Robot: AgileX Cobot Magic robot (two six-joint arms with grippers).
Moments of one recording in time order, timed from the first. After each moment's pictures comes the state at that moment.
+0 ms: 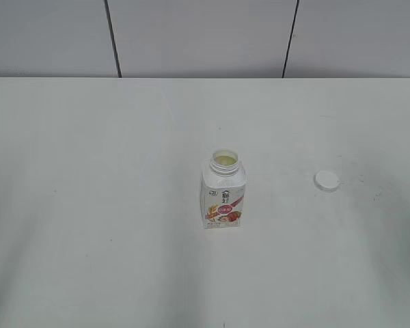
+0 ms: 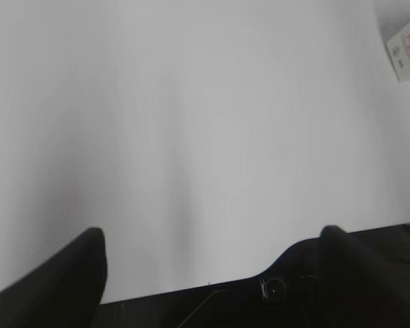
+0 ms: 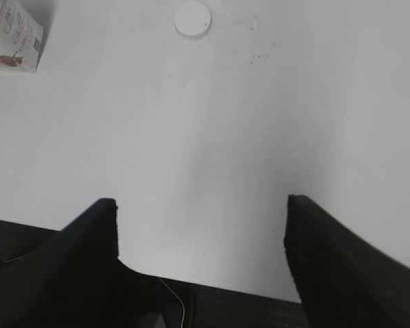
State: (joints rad) left arm 0.01 0.50 -0.53 -0.13 1.05 0.09; right arm 0.11 0.77 -0.69 0.14 0.96 -0.19
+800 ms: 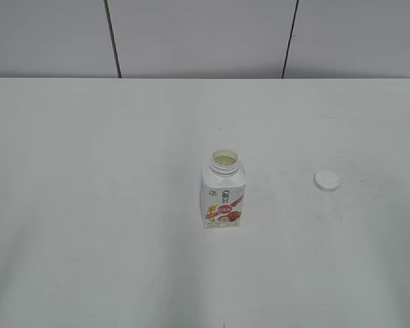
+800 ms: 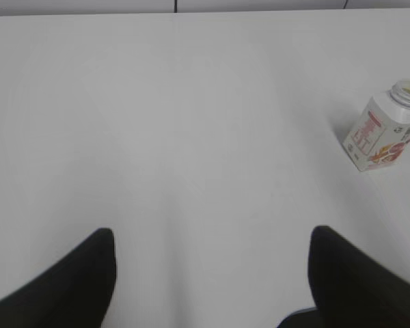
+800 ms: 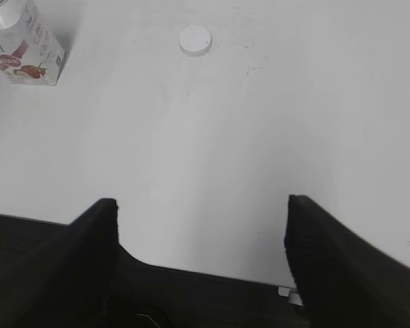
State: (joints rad) left arm 0.01 0.06 -0.53 -0.13 1.06 0.09; right arm 0.11 0.32 -0.54 0.14 1.04 -0.16
